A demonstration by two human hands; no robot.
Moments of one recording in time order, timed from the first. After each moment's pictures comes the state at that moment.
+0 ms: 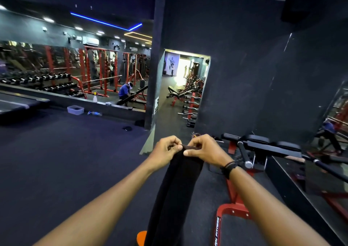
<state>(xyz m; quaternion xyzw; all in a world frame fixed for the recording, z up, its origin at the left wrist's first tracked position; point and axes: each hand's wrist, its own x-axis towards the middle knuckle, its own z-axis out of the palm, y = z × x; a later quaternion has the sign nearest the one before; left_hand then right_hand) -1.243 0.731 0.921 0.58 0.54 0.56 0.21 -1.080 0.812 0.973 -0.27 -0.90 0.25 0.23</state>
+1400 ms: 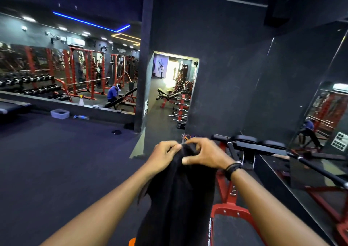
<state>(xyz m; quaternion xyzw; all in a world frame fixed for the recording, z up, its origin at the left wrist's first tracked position) -1.228 0.746 0.927 0.63 0.58 0.50 0.14 -1.055 0.809 0.986 -0.35 -0.91 0.15 0.18</state>
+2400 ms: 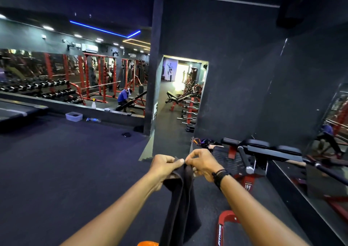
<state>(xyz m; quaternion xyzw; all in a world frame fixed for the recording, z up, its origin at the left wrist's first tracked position) -1.216 0.719 0.924 0.33 0.60 0.61 0.40 -1.104 0.801 0.950 -0.46 -0.71 0.48 0.24</state>
